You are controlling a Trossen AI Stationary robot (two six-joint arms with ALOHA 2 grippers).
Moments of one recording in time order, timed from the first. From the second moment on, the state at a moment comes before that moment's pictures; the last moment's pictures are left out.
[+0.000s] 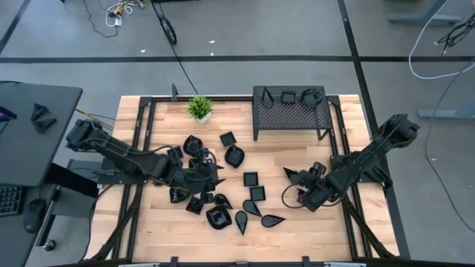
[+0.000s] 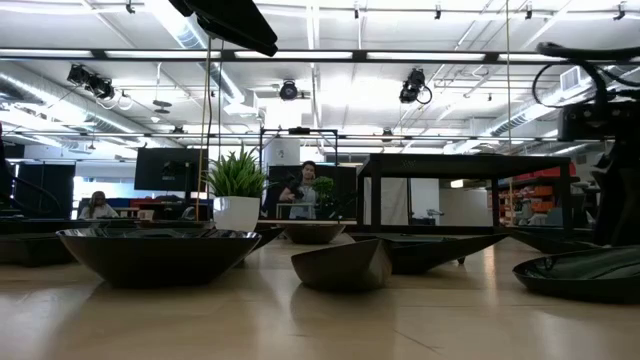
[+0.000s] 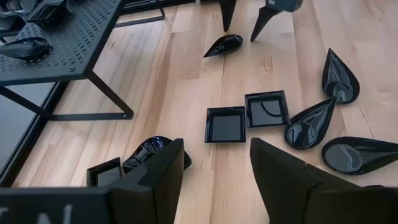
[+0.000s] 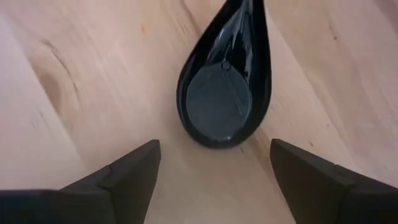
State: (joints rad) left arm -0.40 1.41 1.06 -0.37 -0.56 -0.17; right arm 0.67 1.40 0.53 -0.61 0.46 1.15
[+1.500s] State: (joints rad) left arm -0.40 1.41 1.06 -0.37 -0.56 -0.16; right arm 0.68 1.45 0.49 -0.22 0.70 1.08
